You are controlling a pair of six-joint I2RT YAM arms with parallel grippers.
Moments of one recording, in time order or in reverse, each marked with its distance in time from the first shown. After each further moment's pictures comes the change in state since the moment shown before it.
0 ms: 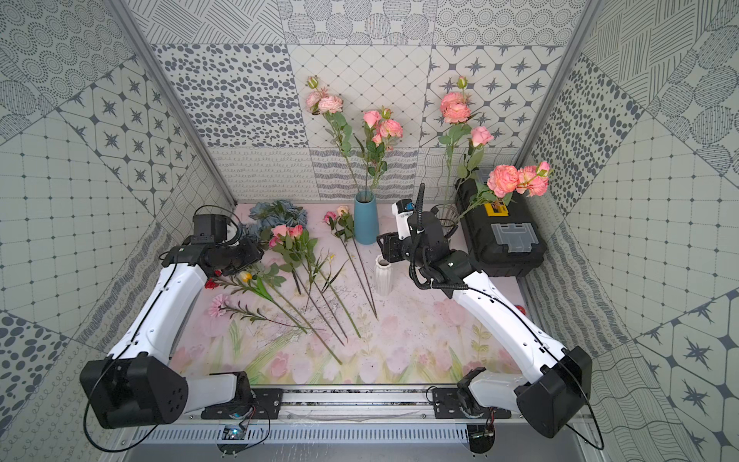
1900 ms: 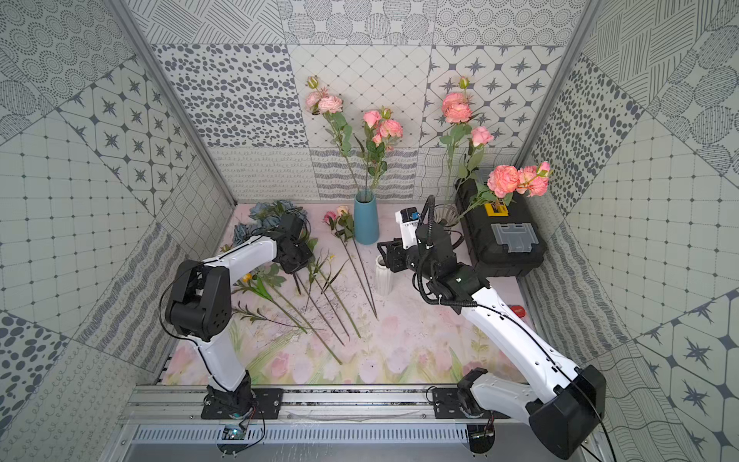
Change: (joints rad) left arm -0.325 0.554 0.124 0.183 -0.127 -0.396; right arm 0.003 -0.105 -0.119 0.091 -0.033 0.013
